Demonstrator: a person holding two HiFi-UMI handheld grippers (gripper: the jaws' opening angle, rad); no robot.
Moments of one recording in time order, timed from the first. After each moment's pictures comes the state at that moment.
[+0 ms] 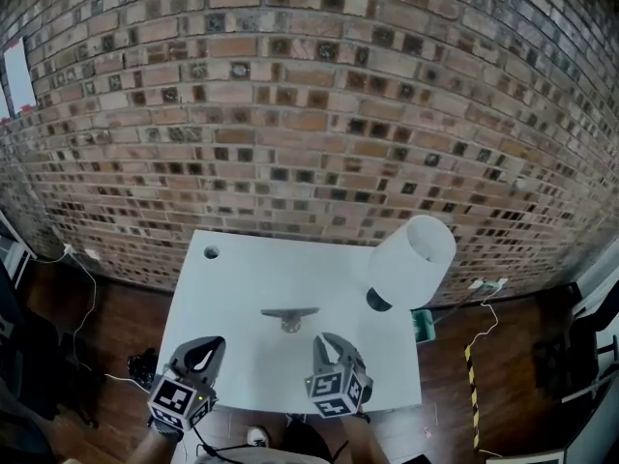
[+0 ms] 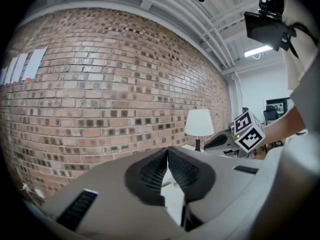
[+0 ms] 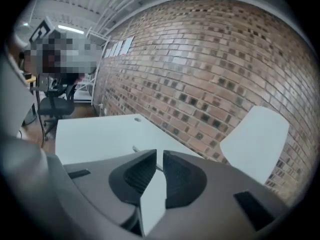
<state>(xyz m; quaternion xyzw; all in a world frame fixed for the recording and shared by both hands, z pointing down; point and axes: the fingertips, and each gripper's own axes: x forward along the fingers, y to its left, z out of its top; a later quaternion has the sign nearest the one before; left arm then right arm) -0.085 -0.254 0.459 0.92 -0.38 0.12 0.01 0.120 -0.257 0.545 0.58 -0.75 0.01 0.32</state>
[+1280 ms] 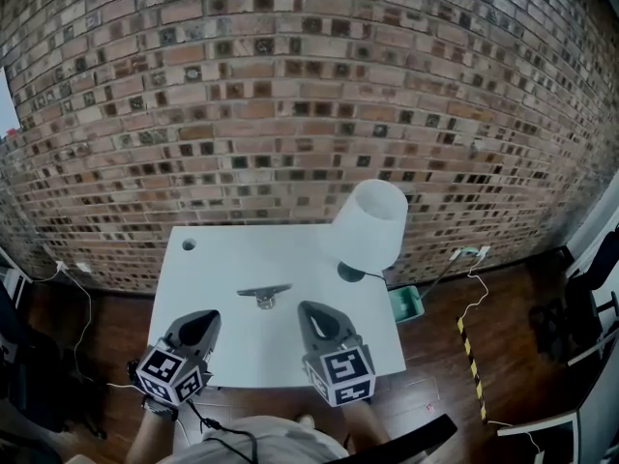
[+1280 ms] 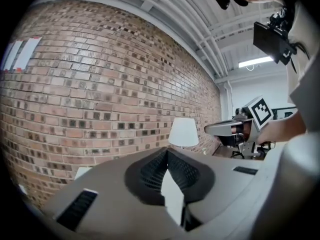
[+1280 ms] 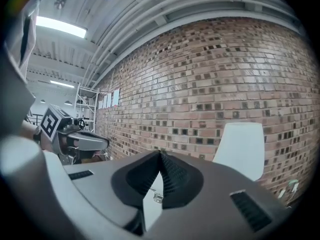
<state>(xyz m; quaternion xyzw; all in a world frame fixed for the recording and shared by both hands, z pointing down) -0.027 -0.218 0.432 0.94 -0.33 0.07 0.04 0.138 -0.188 0.410 0.59 -0.80 0.03 0.06</state>
